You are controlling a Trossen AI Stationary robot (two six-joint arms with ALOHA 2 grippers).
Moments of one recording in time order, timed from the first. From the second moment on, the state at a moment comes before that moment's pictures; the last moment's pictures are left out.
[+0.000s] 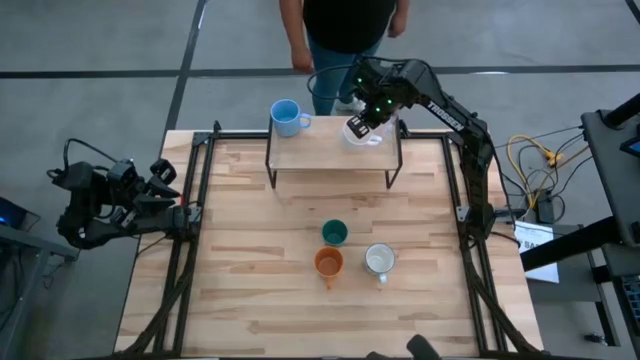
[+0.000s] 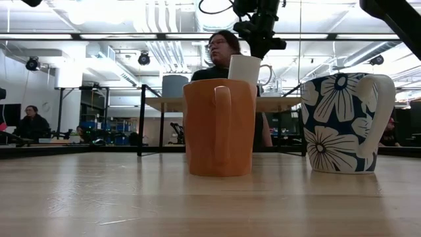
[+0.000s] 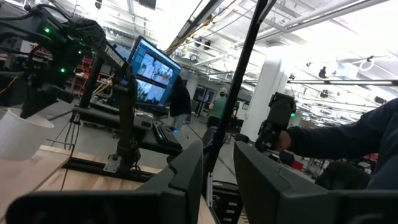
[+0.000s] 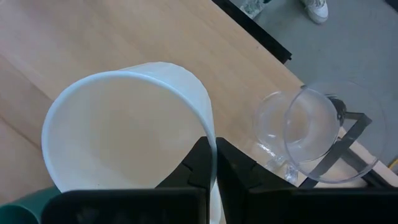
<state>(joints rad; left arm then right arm) 0.16 0.03 0.74 -0.46 0.32 -0.41 -0.56 2.01 2.35 -1.56 0.07 0.26</state>
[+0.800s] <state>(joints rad) 0.16 0.03 0.74 -0.46 0.31 -0.41 -0.56 2.01 2.29 -1.57 0.03 0.34</state>
